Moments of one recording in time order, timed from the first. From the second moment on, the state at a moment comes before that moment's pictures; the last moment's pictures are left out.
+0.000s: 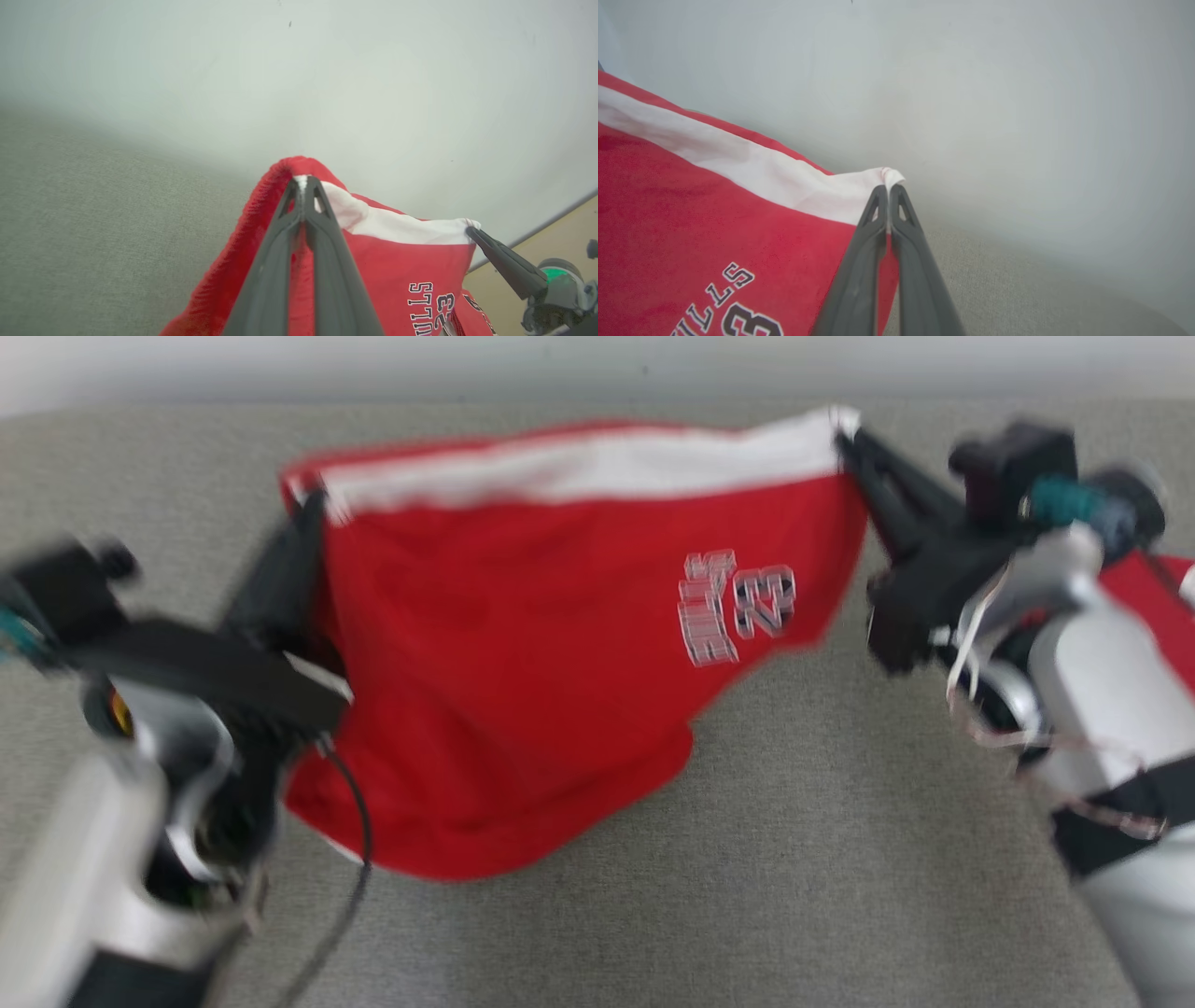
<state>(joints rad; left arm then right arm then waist) -0.54 0.33 -0.30 -0.08 -0.96 0.17 0.14 -0.75 -0.34 0.35 0.22 0.28 0.13 0.26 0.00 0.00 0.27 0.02</state>
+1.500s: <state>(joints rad) -0.40 0.22 -0.29 0.30 -0.95 -0.13 -0.26 -0.91 -0.62 0.89 0.44 0.44 0.13 -0.11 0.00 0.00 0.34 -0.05</state>
